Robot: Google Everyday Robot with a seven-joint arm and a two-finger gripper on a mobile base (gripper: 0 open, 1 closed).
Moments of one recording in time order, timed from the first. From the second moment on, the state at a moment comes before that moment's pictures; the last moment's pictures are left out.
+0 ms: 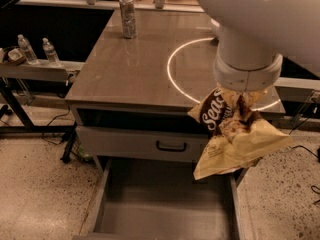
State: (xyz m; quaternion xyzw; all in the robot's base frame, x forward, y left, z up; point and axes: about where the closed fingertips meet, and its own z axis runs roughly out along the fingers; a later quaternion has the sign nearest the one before) arm 0.450 -0.168 0.928 0.98 -0.10 0.16 0.11
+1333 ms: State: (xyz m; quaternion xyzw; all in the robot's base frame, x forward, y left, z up) arm 0.545 -0.163 1.066 0.95 -0.06 0.30 0.12
